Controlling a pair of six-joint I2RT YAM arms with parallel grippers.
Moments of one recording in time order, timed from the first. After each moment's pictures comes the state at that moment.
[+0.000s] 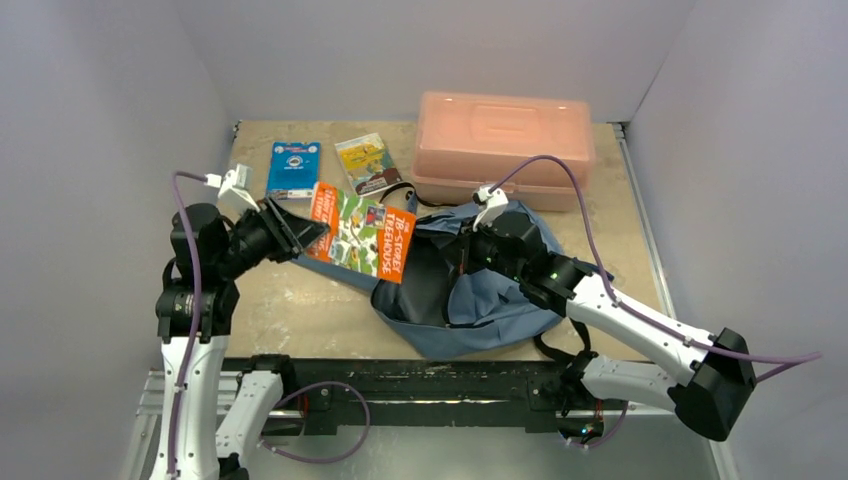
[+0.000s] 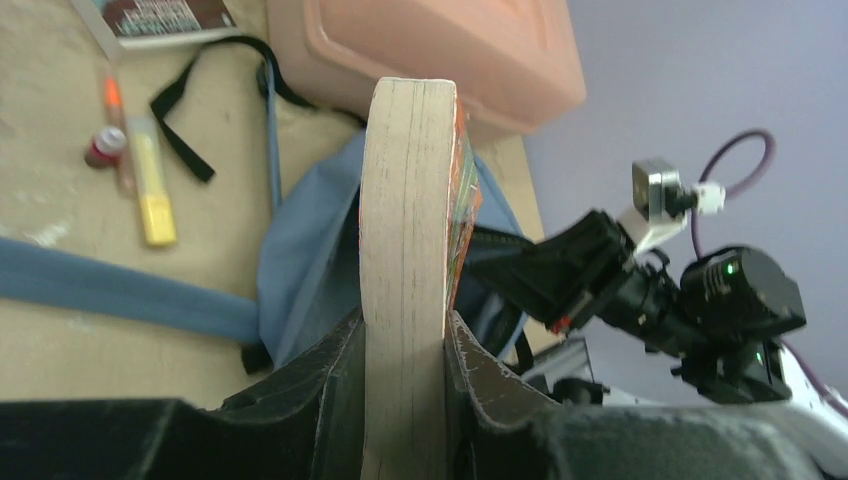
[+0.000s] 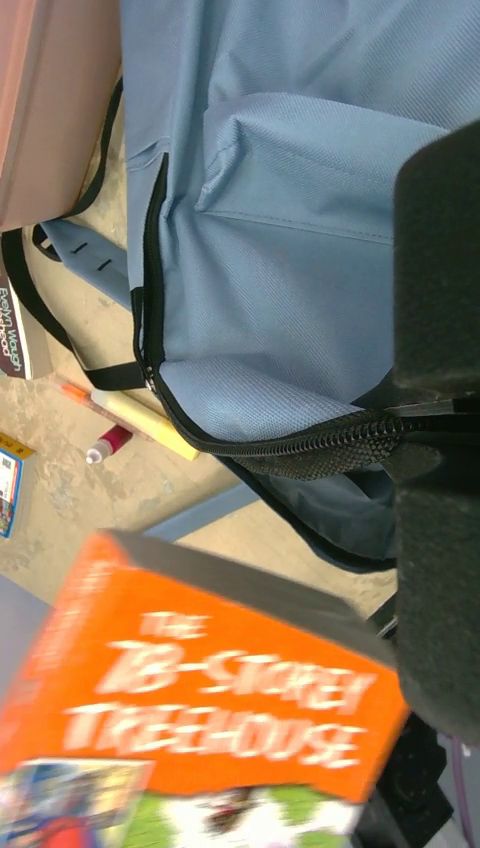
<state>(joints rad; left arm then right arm) 0.02 0.73 1.07 -0.64 0.56 -0.67 0.80 1.09 0.82 -0.14 0.01 0.48</state>
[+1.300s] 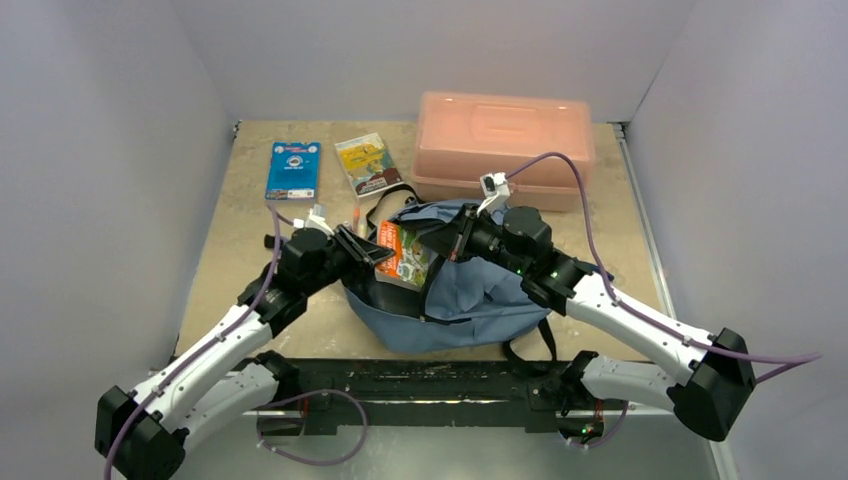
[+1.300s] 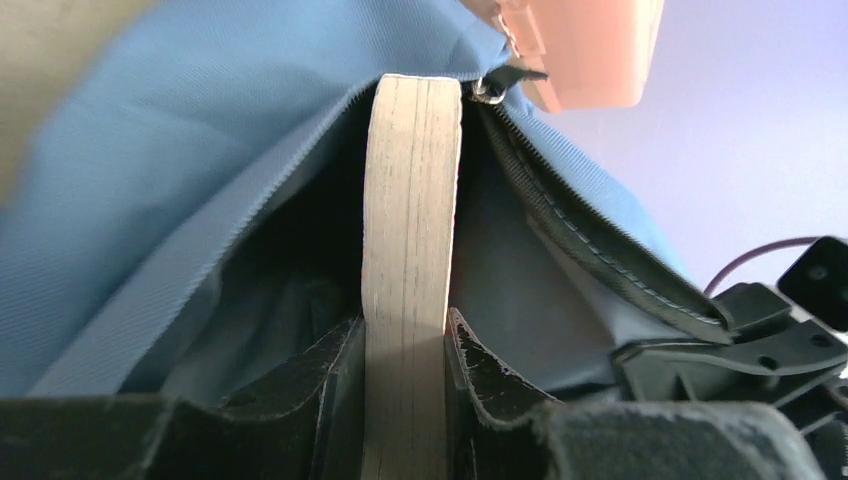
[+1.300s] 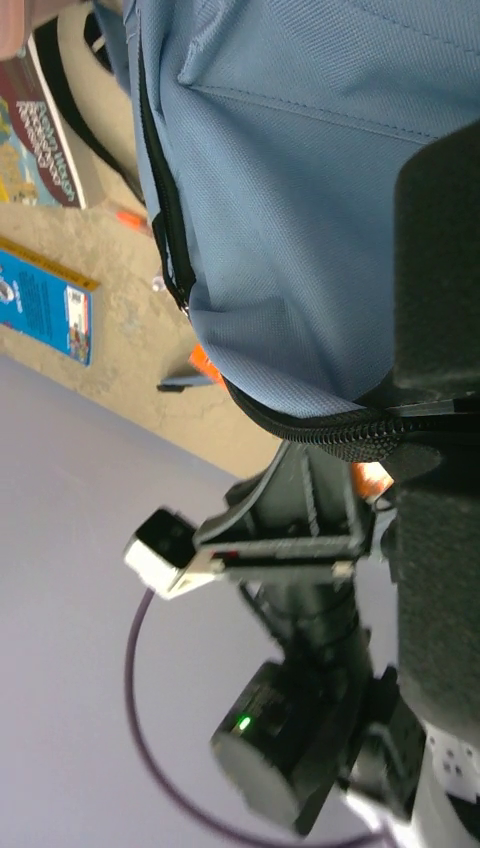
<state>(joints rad) -0.54 0.83 0.63 -0.23 0.12 -1.30 0.79 1.10 0.82 0.10 -0.14 0.79</state>
